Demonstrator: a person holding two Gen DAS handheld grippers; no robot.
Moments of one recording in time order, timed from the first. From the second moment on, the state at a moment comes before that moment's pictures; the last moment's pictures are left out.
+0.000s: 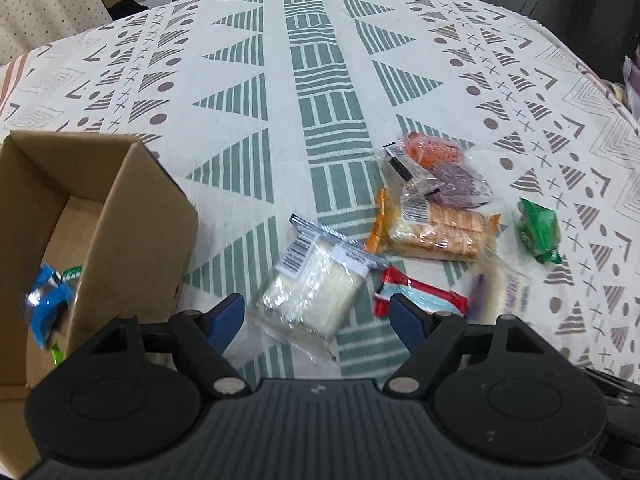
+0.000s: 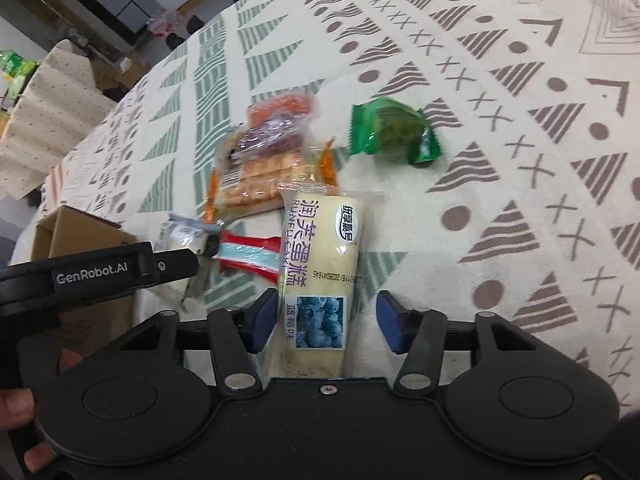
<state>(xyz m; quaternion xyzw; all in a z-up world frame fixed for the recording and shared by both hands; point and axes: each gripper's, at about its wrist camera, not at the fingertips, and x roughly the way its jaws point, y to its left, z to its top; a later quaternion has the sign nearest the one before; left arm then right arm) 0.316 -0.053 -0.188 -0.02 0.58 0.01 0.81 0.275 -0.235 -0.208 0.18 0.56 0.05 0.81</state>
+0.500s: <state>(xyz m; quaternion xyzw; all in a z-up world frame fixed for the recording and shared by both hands) 0.318 -0.051 -0.212 0.00 0.58 0.02 0.81 0.285 -0.217 -0.211 0.13 0.56 0.05 0.82</state>
